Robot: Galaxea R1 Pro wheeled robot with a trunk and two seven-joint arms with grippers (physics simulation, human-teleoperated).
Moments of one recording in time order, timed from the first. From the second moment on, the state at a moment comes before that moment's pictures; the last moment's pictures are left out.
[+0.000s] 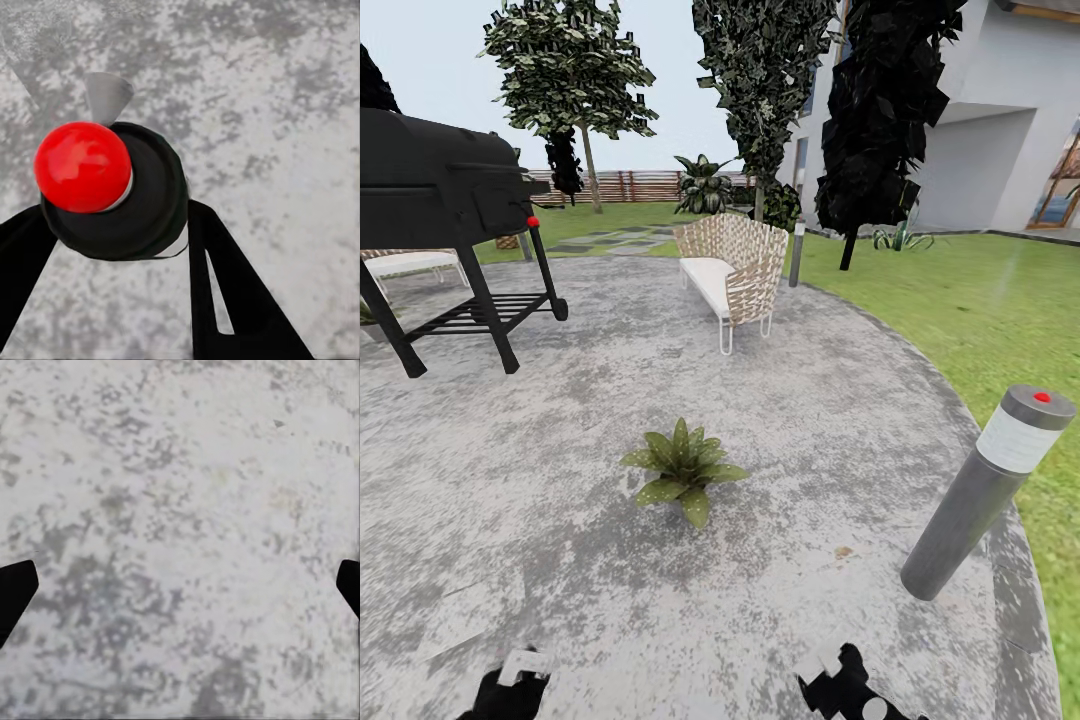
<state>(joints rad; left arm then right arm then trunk) -0.49 0.21 -0.05 -0.03 -0.02 -0.37 -0.14 -0.51 0.01 0.23 -0.09 0.31 -0.24 -0.01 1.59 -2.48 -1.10</state>
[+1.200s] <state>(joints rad) -0.39 0.14 -0.05 -0.02 0.03 -0.46 0.02 -0.41 0.02 0.24 -0.03 0.25 -0.36 -0.06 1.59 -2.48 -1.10</state>
